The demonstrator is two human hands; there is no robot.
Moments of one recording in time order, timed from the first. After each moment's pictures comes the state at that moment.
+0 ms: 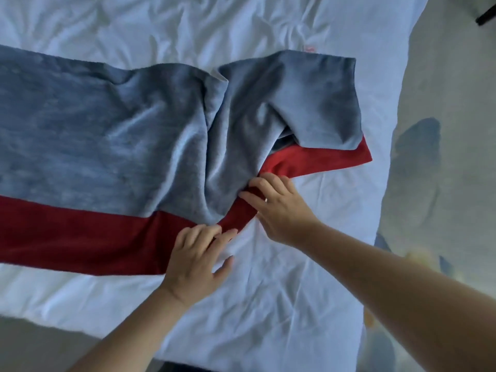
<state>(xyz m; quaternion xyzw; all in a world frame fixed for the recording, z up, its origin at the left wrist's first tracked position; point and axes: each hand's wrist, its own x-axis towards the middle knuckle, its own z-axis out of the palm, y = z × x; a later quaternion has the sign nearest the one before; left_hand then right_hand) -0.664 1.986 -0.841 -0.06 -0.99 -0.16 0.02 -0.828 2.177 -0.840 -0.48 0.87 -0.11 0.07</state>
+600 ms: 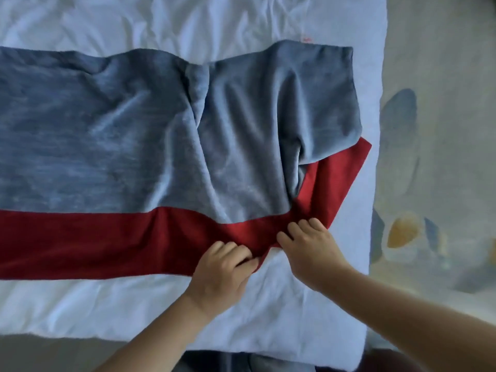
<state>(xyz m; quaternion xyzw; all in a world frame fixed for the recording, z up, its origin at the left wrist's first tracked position) -0.634 2.004 -0.841 -0.21 -0.95 -0.25 -0.01 -0.711 2.221 -0.824 -0.35 0.93 0.00 0.13</state>
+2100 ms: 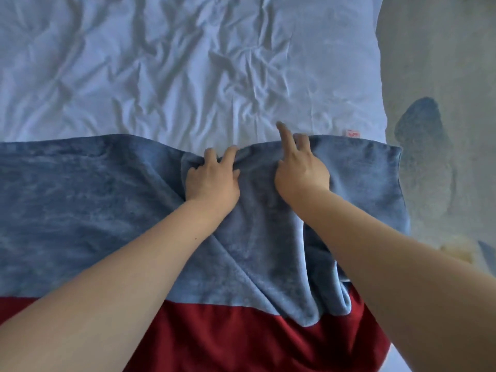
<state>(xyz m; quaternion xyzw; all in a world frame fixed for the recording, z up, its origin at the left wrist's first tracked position) -0.914 1.995 -0.822 0.04 -0.99 -0.02 -0.17 -0.945 2.159 -0.825 0.00 0.97 -0.16 0.19</state>
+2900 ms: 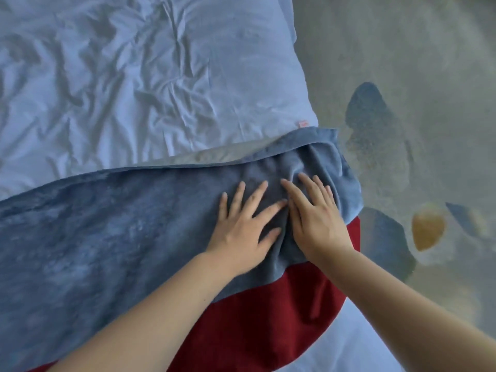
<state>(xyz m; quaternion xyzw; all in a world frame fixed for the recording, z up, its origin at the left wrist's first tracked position) -0.873 2.109 -0.835 -0.25 -0.93 -0.10 -0.24 -0.848 2.293 -0.855 0.04 0.96 -0.26 0.09</state>
